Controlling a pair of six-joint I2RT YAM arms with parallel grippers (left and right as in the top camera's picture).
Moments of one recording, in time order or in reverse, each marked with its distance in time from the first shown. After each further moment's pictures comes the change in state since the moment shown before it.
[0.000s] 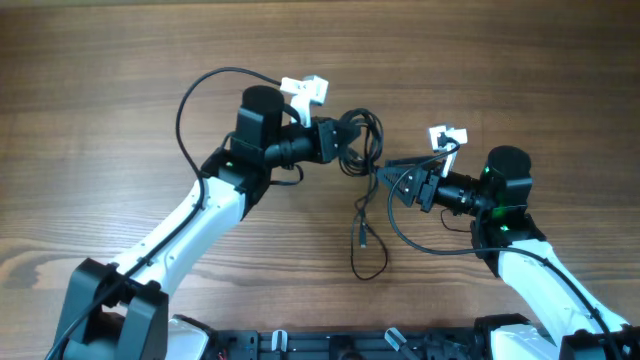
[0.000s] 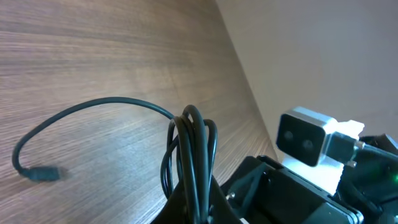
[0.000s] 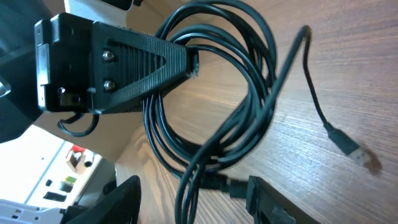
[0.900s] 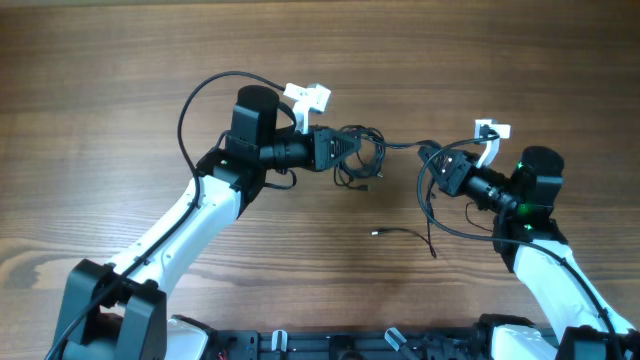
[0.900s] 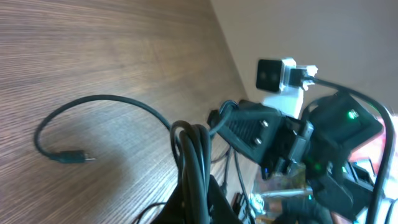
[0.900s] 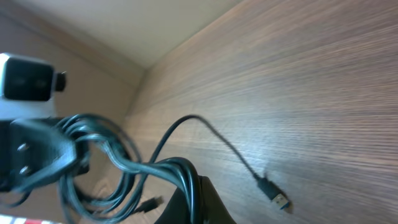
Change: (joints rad) left arm 0.039 -0.002 0.002 -0.081 0.170 0.063; right arm -0.204 0.000 0.000 -0.072 0.125 0.007
